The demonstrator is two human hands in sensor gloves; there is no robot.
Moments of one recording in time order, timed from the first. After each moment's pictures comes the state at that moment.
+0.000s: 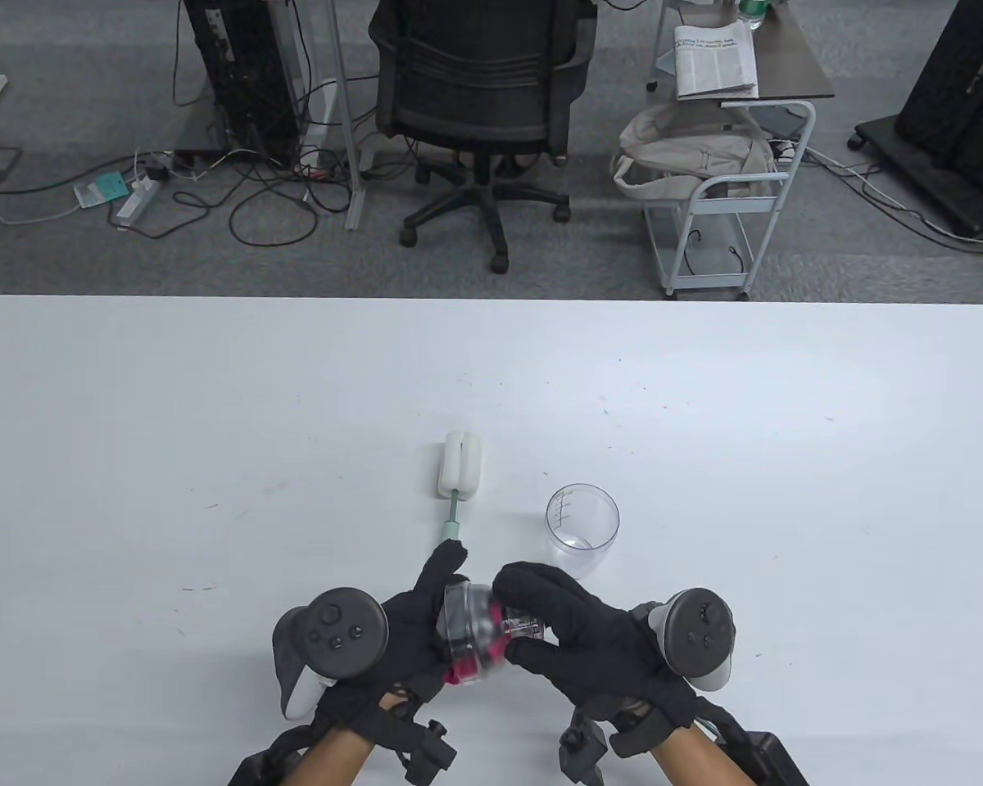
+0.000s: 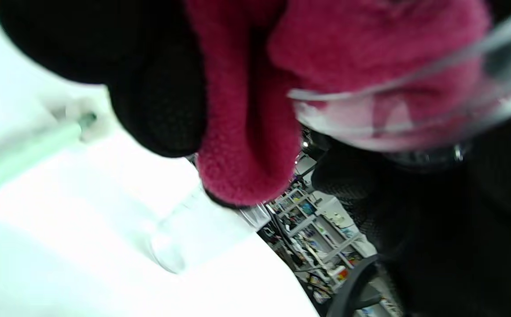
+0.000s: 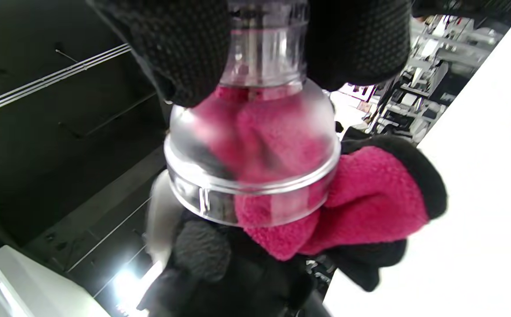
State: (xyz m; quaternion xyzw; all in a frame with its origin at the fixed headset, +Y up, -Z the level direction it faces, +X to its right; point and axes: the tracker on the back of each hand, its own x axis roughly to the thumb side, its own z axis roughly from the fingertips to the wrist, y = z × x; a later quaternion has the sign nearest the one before) left_hand -0.140 -0.668 -0.216 0.00 -0.18 0.41 0.89; right_hand 0.099 -0.668 -0.223 0.33 -0.02 0.73 0.60
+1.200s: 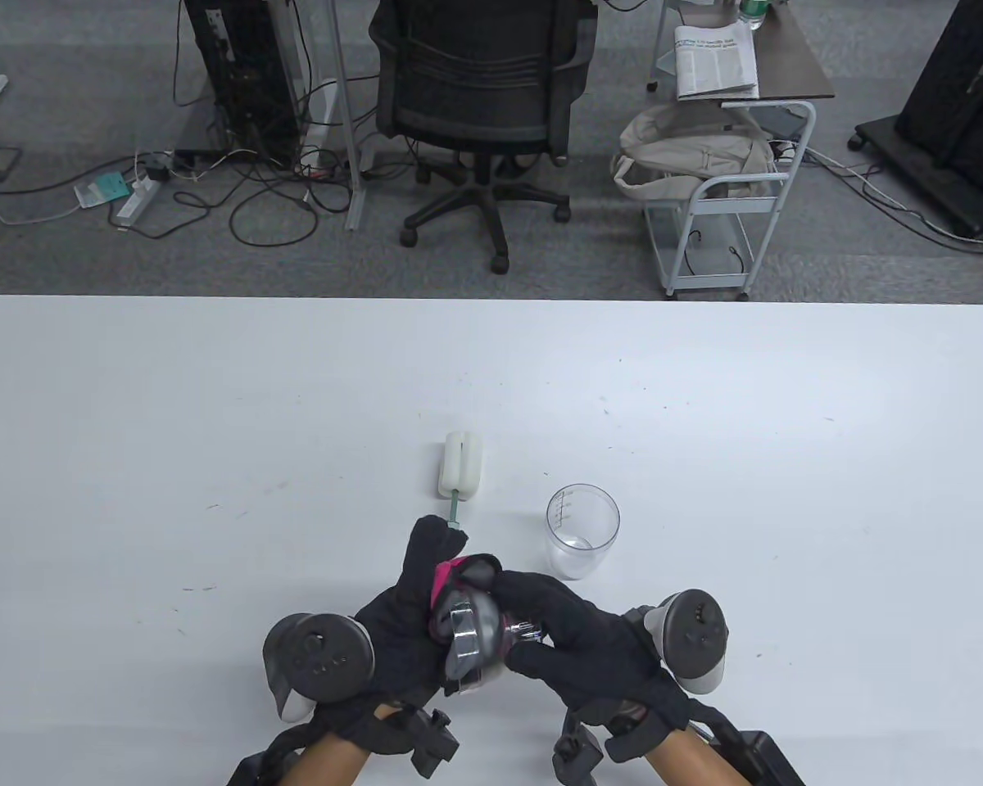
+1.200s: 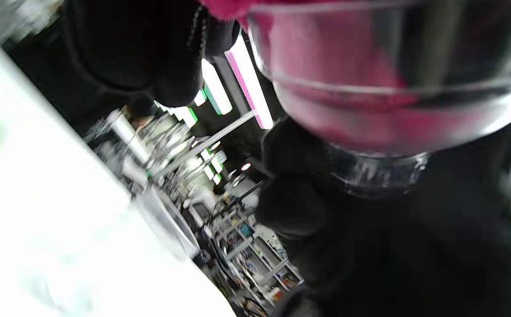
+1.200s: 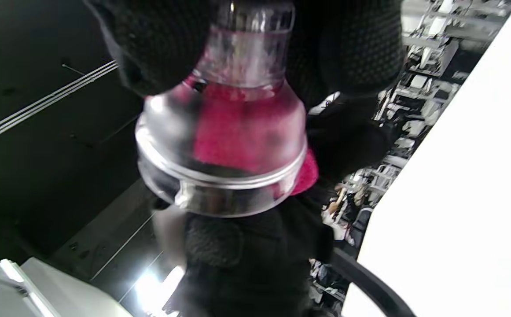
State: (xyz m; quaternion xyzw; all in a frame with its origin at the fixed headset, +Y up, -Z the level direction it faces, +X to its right) left_hand -0.148 -0.668 -0.223 0.01 -0.24 0.53 0.81; right_hand 0.092 -0.664 -0.219 0.37 0.02 0.68 0.63
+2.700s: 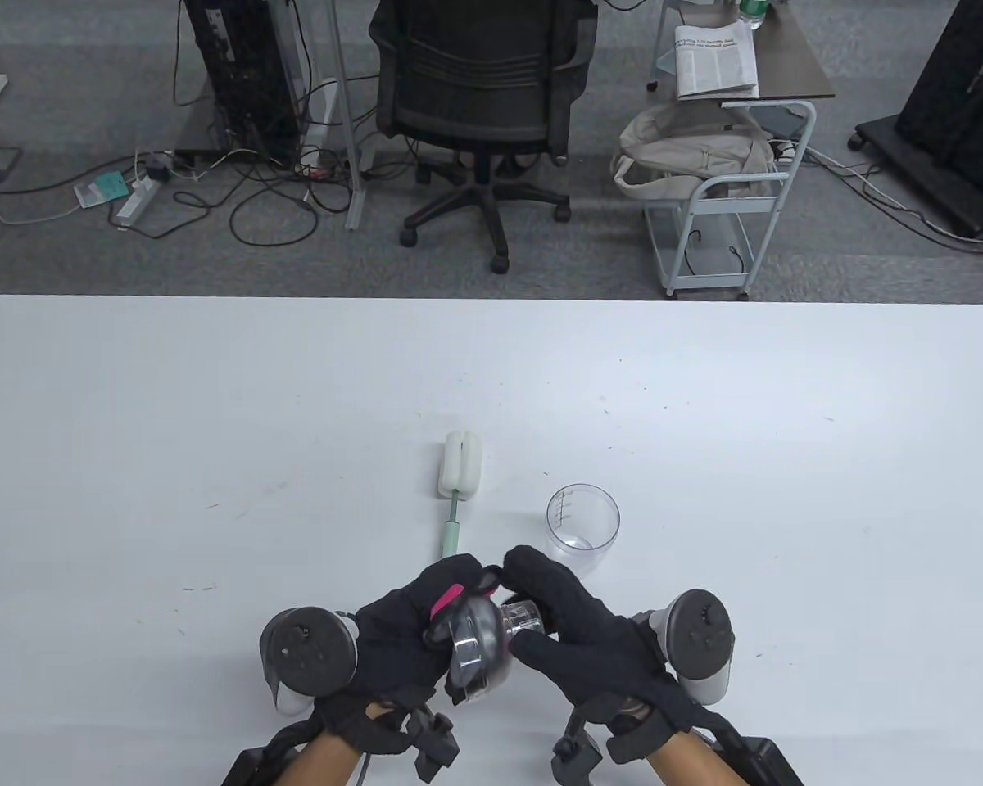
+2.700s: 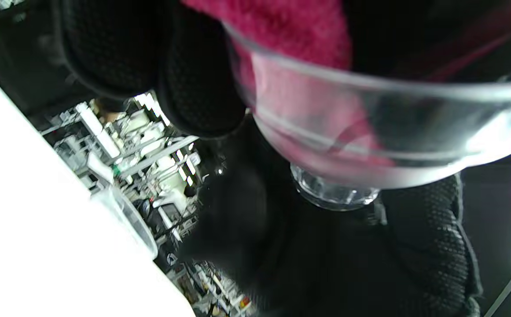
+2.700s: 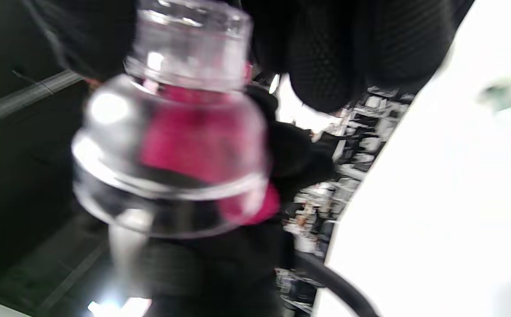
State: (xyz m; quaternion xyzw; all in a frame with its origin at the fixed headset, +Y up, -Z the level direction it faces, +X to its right) left_hand -0.146 -0.658 -0.216 0.10 -0.29 0.51 0.80; right_hand 0.097 -0.670 -0.221 0.29 0.03 0.74 0.60
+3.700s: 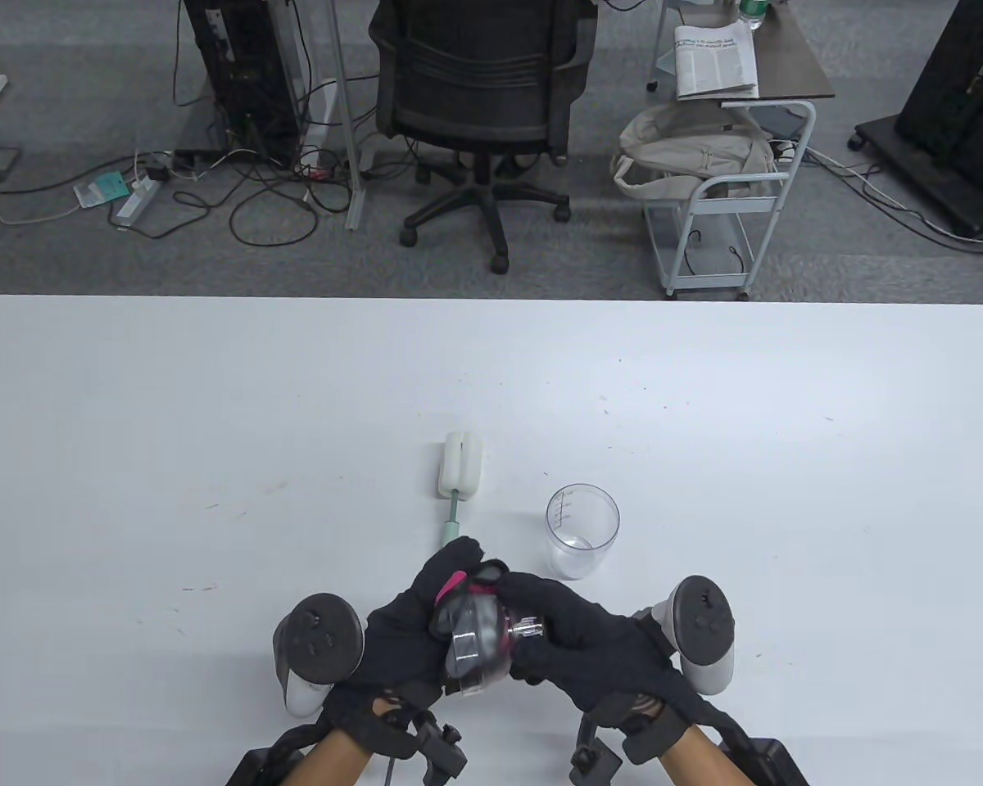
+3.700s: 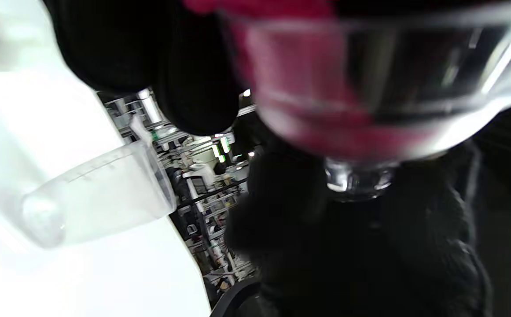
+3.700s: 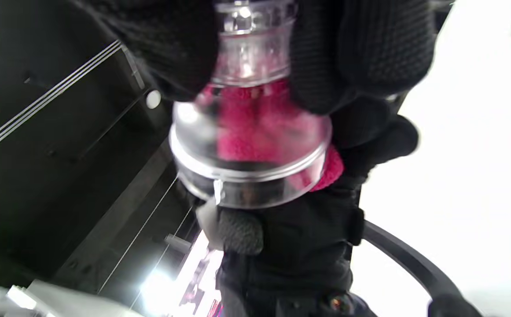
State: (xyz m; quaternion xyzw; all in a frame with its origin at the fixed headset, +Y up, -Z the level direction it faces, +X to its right) left_hand -0.137 -0.677 -0.222 -0.03 -0.24 0.57 0.78; right_hand 0.100 -0.663 -0.219 0.35 0.06 0.67 0.65
